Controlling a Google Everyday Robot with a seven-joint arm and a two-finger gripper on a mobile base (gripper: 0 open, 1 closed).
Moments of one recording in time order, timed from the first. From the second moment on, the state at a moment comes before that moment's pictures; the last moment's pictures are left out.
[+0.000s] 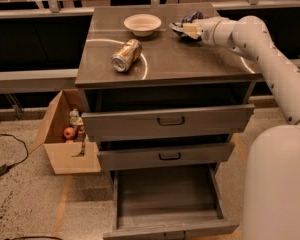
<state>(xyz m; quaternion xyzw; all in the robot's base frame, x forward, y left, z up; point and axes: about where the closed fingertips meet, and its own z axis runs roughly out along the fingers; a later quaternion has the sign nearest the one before) 0.907 -0.169 0.895 -0.23 0.74 0.14 0.62</state>
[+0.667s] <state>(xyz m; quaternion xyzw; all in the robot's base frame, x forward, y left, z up) 0.846 -0.204 0.935 -0.27 0.72 0.17 0.61</state>
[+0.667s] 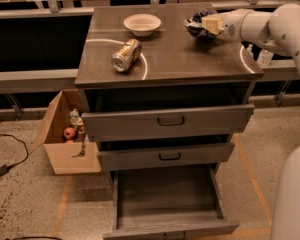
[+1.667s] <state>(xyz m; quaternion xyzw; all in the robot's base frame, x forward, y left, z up) 0.779 -0.193 0.941 -0.32 0.73 0.25 0.56</state>
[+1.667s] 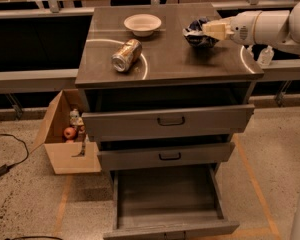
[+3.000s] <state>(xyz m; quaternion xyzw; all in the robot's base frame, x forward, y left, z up) 0.593 -0.179 0.991 -0.42 0.70 0.31 0.48</state>
